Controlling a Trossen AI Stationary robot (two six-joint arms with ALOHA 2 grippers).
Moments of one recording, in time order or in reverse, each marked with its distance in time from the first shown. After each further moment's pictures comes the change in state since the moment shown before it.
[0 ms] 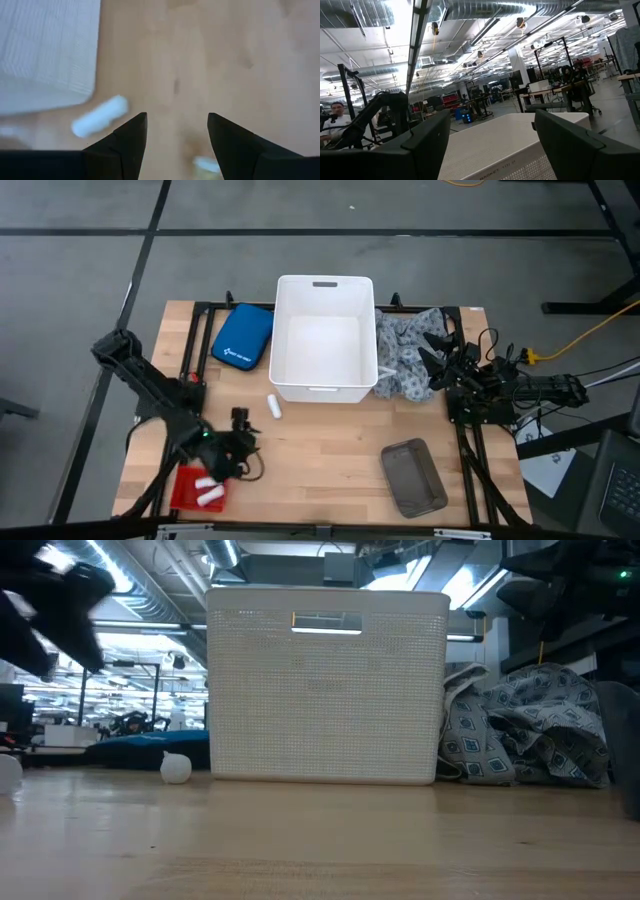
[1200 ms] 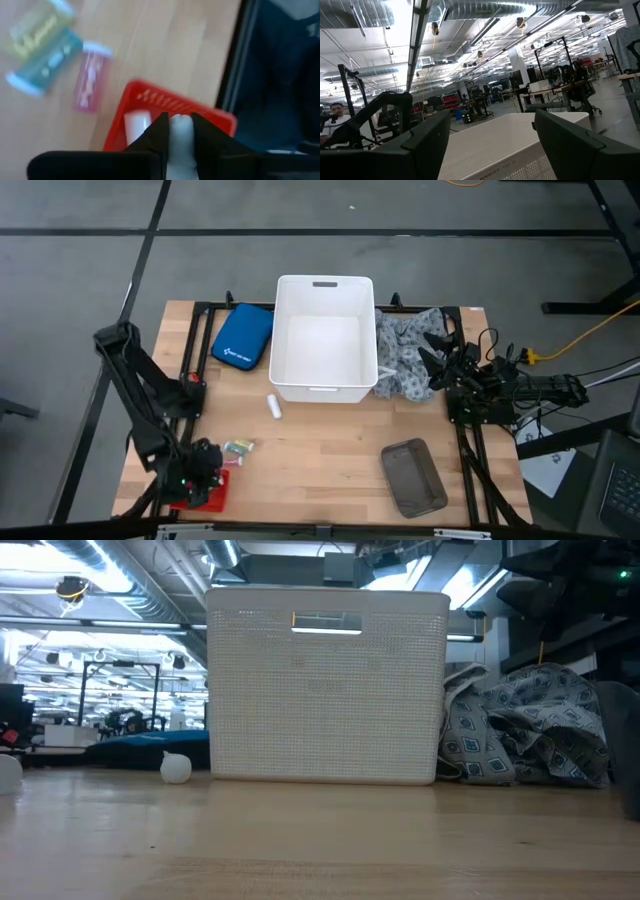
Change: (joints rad) left arm -0.384 -0.073 0.000 0.004 0.302 -0.975; right arm 0.000 0.000 0.000 0.000 0.000 0.004
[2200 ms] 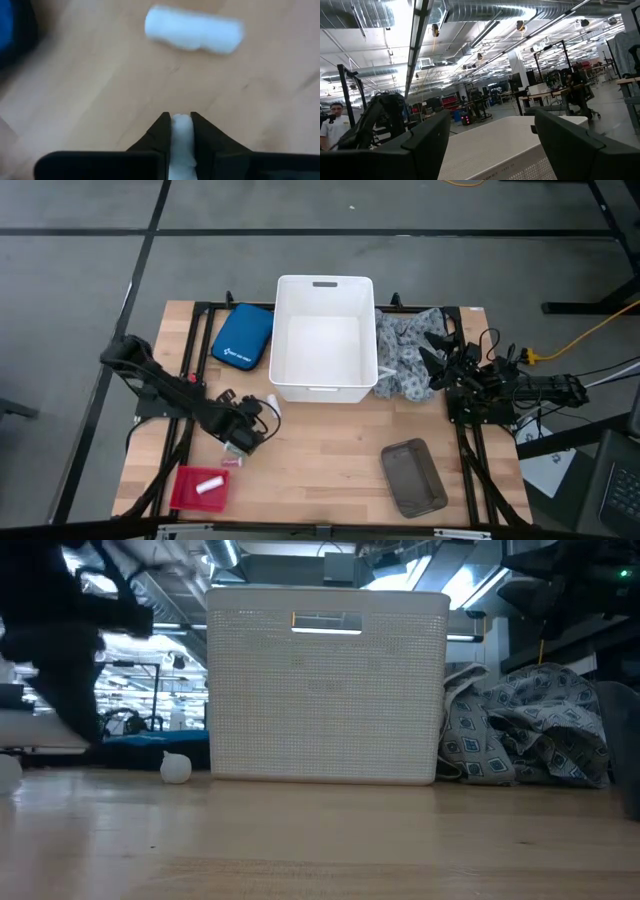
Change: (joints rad) left arm 0.603 0.152 -0.002 -0.260 -0.163 0.298; right arm 0.000 0.000 0.000 0.014 0.000 -0.023
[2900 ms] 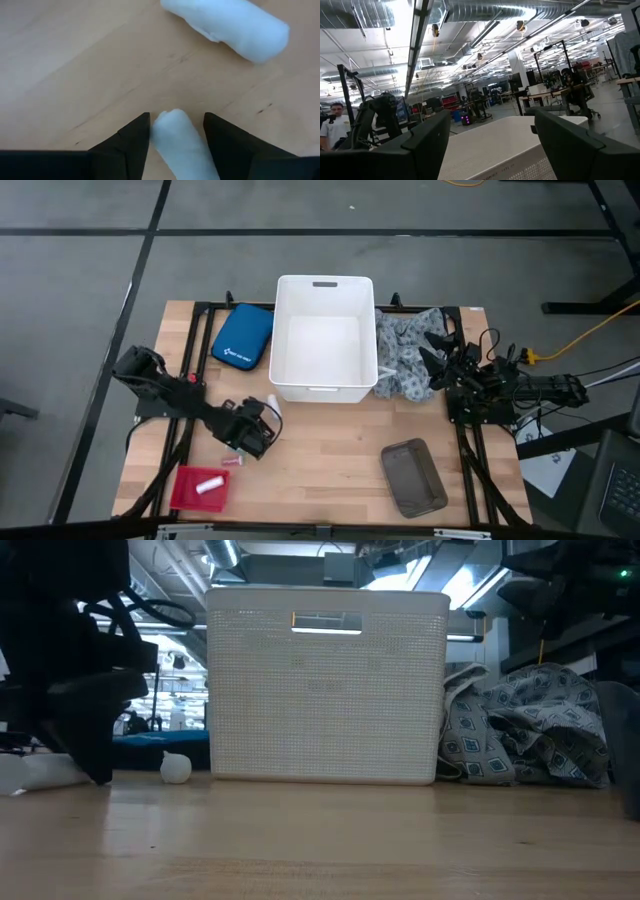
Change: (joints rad) left arm 0.035 0.204 0.005 0.088 0.066 -0.343; right arm 0.000 0.000 0.000 0.000 0.000 0.000
